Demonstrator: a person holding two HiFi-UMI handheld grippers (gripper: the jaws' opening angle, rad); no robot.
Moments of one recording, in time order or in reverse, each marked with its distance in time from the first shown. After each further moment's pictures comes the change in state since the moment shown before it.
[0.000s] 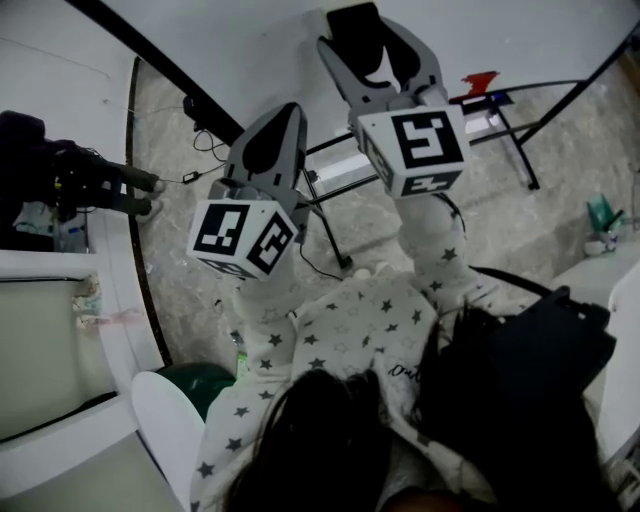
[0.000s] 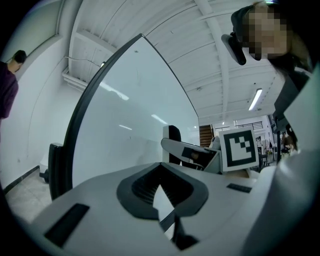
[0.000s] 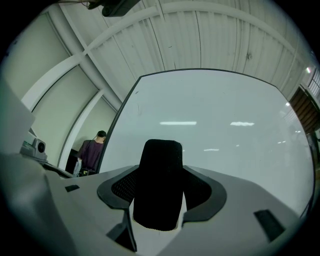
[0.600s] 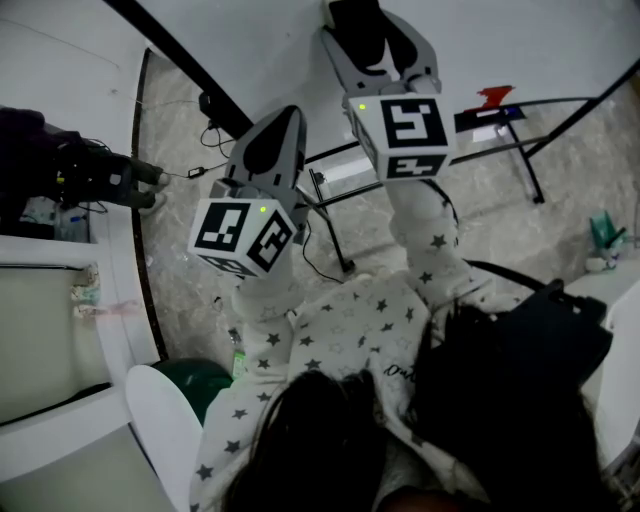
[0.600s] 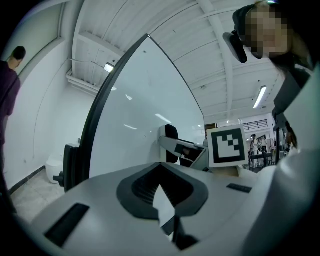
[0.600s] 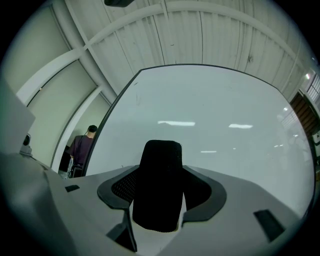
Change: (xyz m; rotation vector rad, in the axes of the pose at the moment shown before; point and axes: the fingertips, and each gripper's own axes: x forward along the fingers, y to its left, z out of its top) left arm -0.006 0.009 0.000 0.014 -0.004 0.045; right arm 0.021 -0.005 -0.003 -0.032 0.002 -0.042
